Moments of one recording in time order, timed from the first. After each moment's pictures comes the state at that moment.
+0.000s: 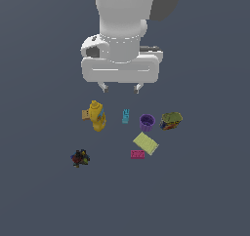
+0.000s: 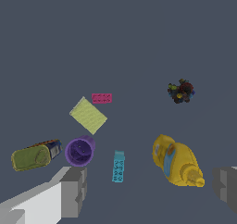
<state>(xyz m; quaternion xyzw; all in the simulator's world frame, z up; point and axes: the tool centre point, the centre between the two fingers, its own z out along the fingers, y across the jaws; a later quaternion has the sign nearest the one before) 0.007 -0.012 0.340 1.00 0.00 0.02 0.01</state>
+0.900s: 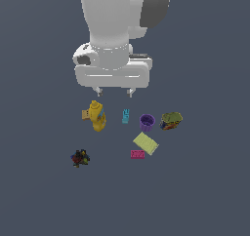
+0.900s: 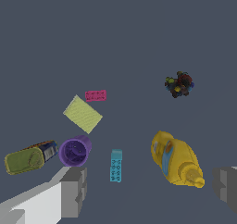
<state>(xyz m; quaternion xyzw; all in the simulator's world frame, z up) 0.004 -0.033 0.322 1.00 -0.03 0.01 -0.01</state>
